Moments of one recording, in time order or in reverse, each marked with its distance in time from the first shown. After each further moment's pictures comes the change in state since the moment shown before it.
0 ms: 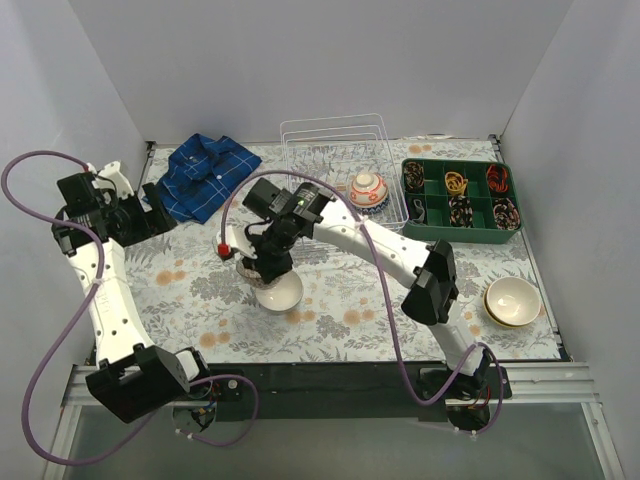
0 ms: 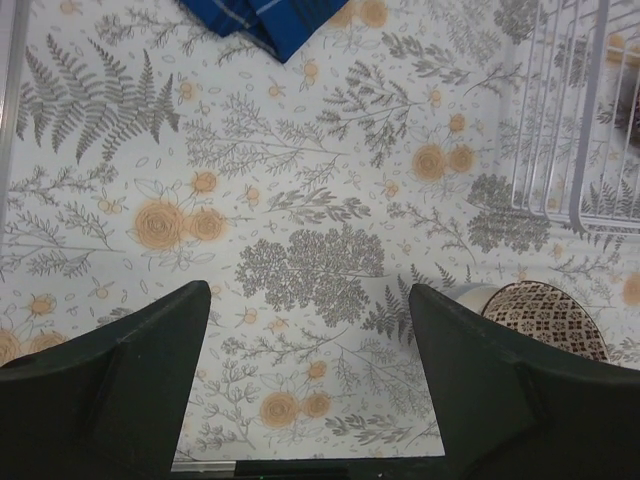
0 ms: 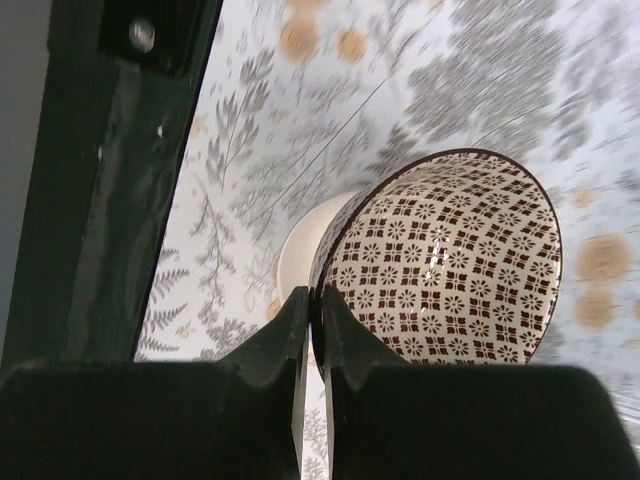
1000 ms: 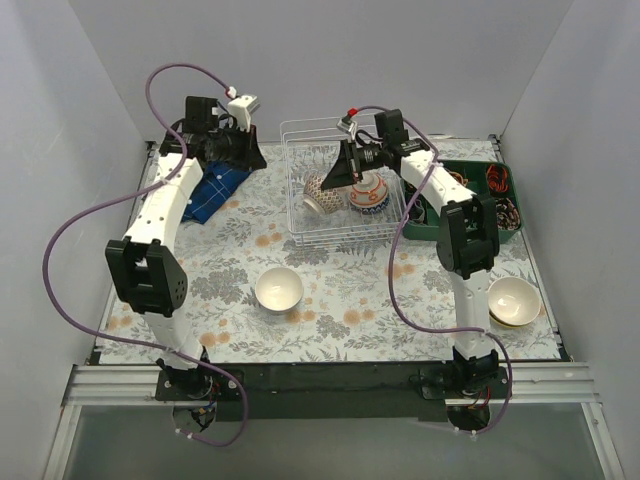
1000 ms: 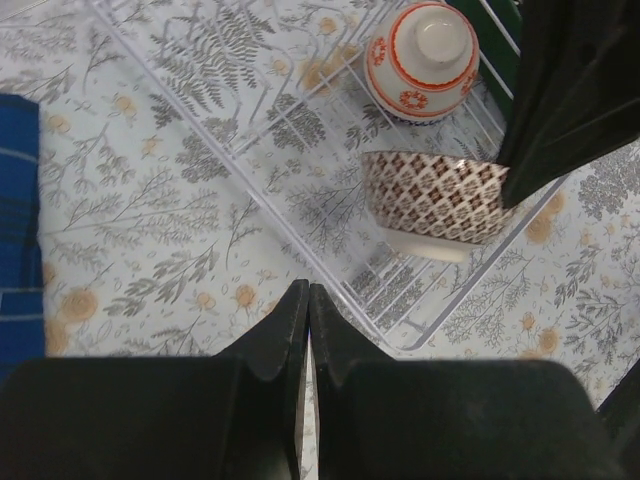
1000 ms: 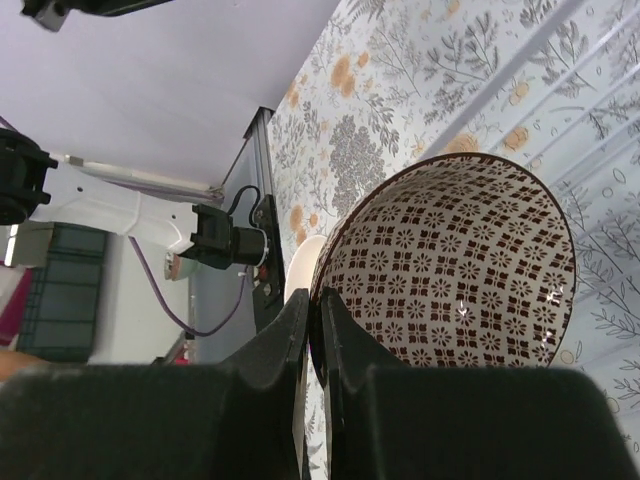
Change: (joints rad) left arm -0.598 0.622 0.515 0.246 0.161 0.081; right arm -0.715 0.060 -0.209 0.764 -0.704 1.062
